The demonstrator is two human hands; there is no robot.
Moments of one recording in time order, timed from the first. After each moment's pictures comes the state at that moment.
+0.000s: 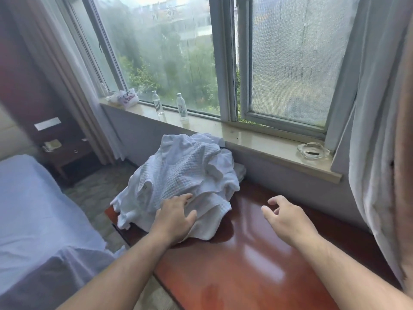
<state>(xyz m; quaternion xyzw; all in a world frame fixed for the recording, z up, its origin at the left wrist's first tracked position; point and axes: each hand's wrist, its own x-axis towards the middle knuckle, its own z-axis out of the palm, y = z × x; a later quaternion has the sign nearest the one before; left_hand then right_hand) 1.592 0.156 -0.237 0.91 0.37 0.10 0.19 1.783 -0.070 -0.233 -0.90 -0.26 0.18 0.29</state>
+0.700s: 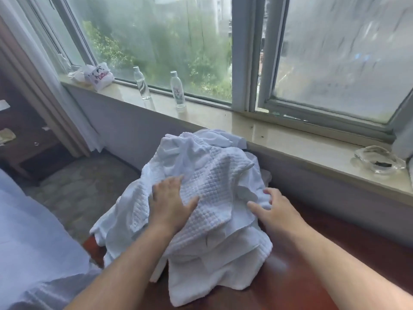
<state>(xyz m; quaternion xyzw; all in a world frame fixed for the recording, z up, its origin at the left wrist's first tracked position) 1.690 0.397 -0.278 0.90 0.37 0.15 0.15 1.845 0.173 -0.274 -0.87 -0.19 0.26 0.37</state>
